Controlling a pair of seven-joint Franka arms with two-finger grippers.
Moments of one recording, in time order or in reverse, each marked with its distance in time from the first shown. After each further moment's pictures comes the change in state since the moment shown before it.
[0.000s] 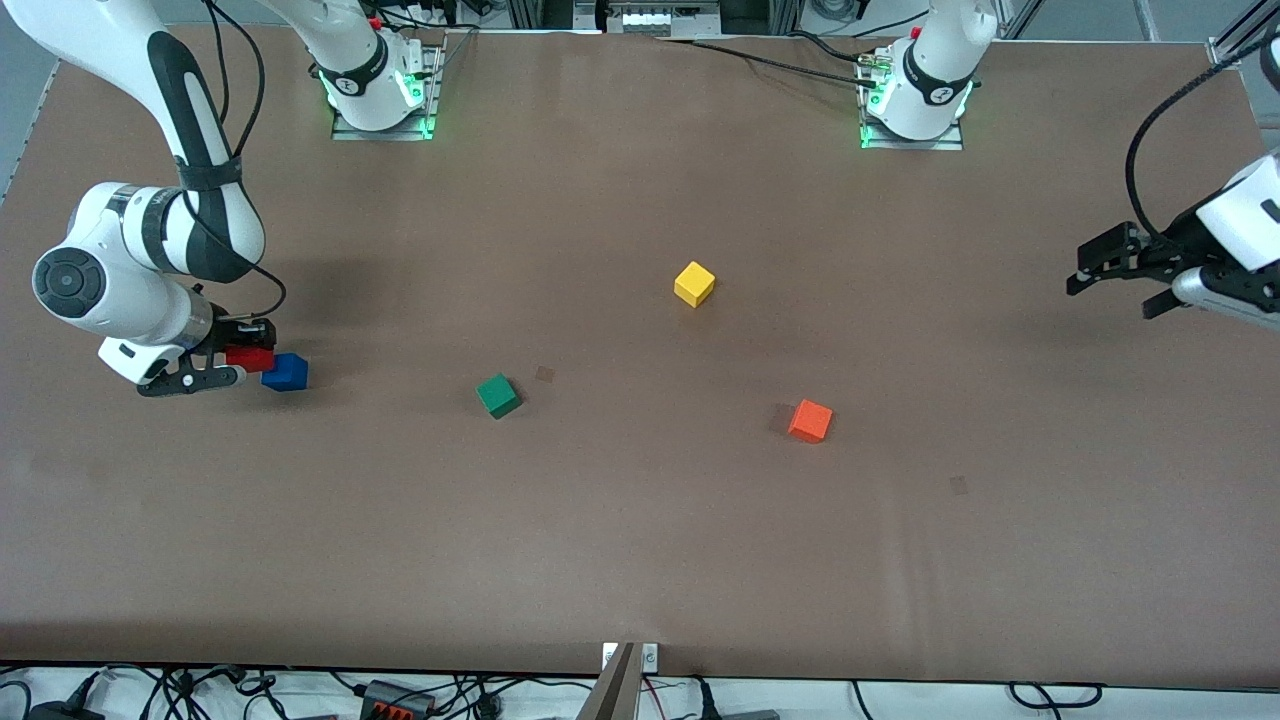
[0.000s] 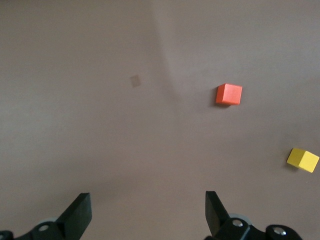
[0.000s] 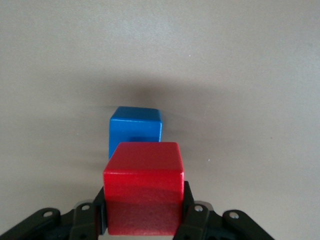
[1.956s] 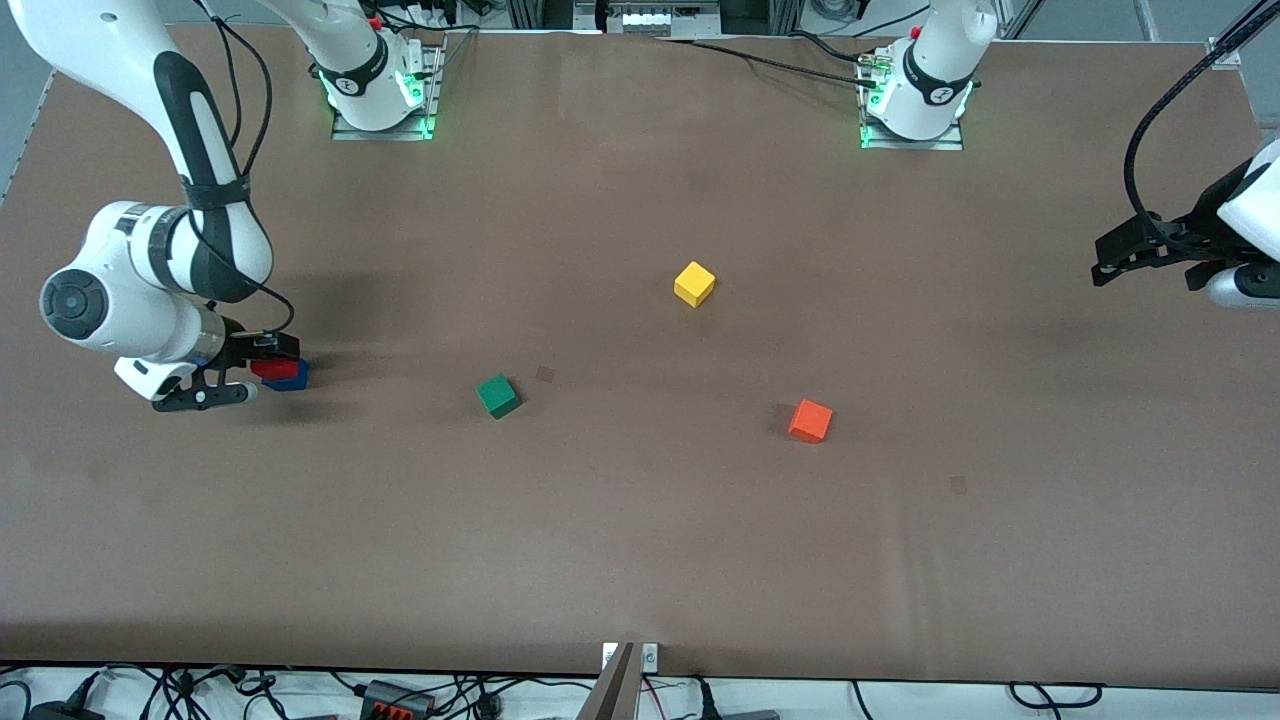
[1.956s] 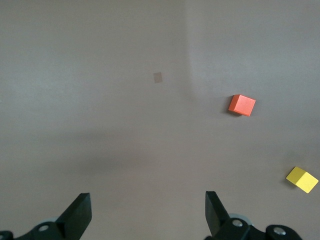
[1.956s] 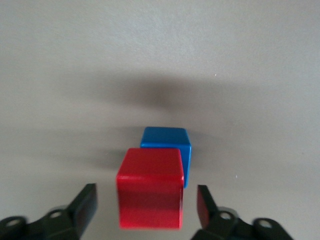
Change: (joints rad) left arm 0.041 0.117 -0.117 0.283 0.108 -0.189 -0.249; right arm 0.006 0.049 0.016 0.122 0.105 -0.113 0.004
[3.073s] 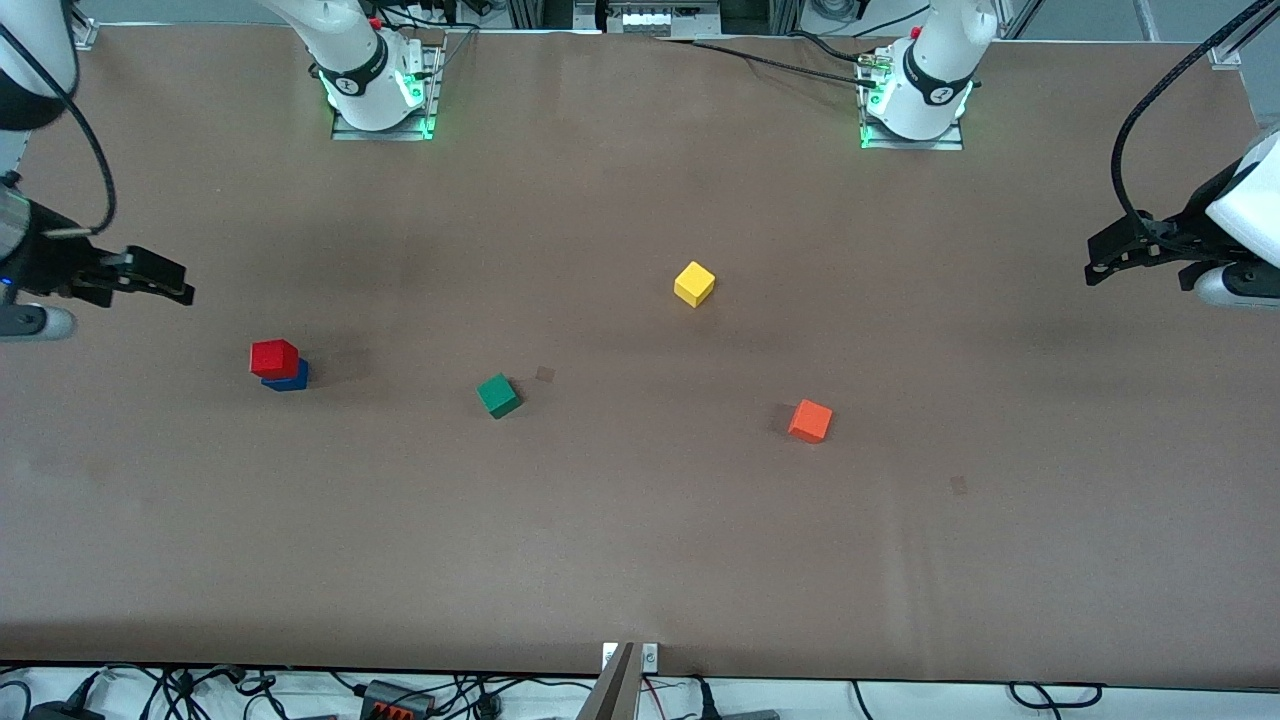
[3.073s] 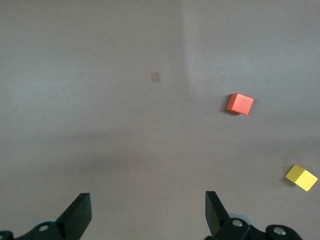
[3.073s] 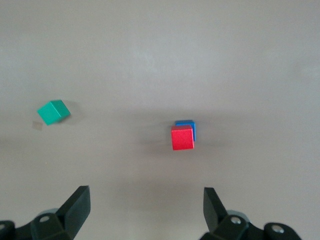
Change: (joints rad) left arm 0.001 0.000 -0.013 0.000 0.004 -0.005 0.000; right arm 0.042 -0.237 -0.004 0.450 0.001 -0.535 0.182
